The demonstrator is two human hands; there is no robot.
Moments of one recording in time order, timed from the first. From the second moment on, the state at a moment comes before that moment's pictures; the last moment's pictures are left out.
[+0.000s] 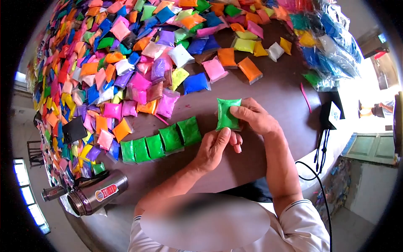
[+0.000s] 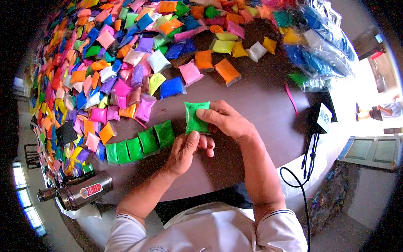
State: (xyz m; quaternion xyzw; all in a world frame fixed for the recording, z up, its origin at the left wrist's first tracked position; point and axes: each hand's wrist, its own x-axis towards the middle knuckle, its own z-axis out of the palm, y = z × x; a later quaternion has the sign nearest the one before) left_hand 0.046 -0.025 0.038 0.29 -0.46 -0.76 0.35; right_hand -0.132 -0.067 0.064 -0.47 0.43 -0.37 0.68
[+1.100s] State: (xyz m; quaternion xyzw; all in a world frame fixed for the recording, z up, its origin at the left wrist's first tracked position) left_hand 0.045 -0.023 0.046 0.23 -0.55 -0.71 0.37; right_hand -0.137 -0.070 0.058 -0.44 0.34 -0.39 0.74
